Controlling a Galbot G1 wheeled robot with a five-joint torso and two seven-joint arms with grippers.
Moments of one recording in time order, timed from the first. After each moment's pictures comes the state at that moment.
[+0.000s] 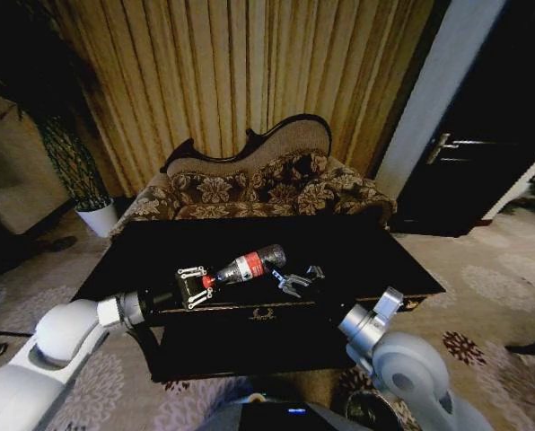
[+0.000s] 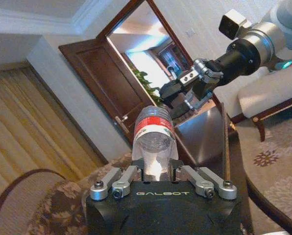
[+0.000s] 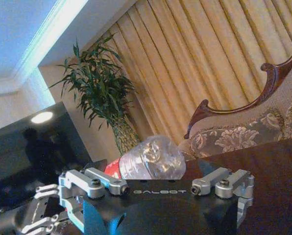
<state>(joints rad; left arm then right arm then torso) 1.45 -0.76 -0.73 -2.25 -0.36 -0.13 0.76 -1.51 1.06 0.44 2.50 0.98 -0.39 0.00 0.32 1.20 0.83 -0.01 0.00</state>
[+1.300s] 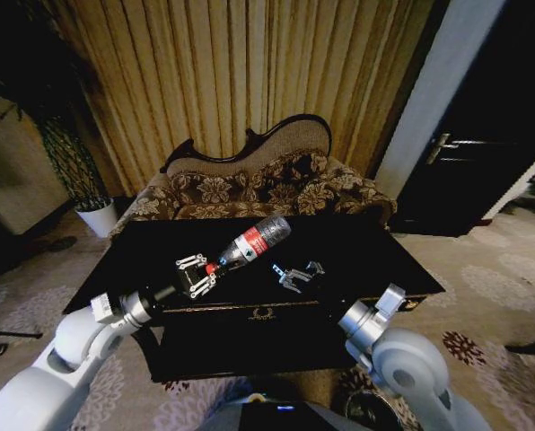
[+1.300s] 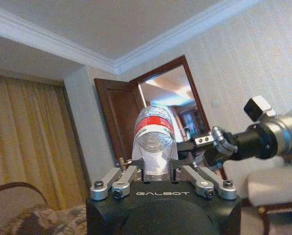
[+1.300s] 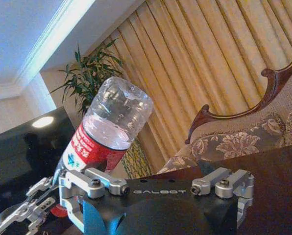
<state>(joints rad) 1.44 -0.83 -0.64 -2.25 -0.69 -0.10 0.72 -1.49 1.07 0.45 2.50 0.98 -0.40 0.00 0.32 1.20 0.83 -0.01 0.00</state>
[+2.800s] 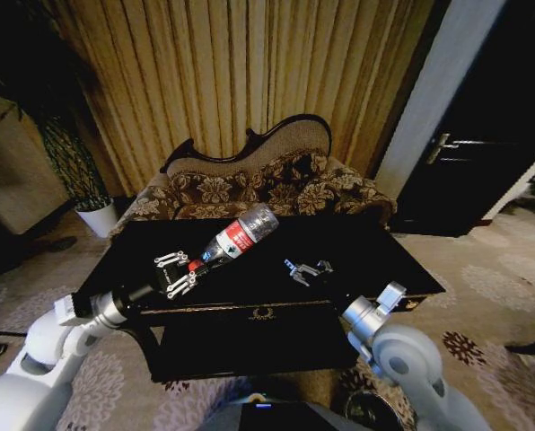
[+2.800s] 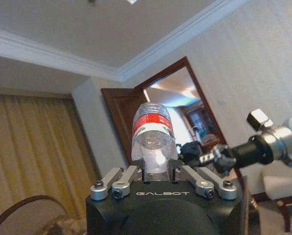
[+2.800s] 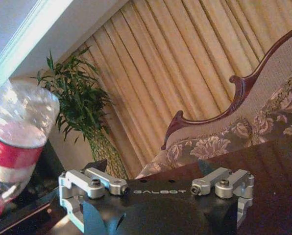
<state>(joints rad) 1.48 -0.87 -0.84 -2.20 -0.71 -0.15 0.85 -1.47 1.09 0.50 2.40 0.99 -0.35 0.00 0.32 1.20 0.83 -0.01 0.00</state>
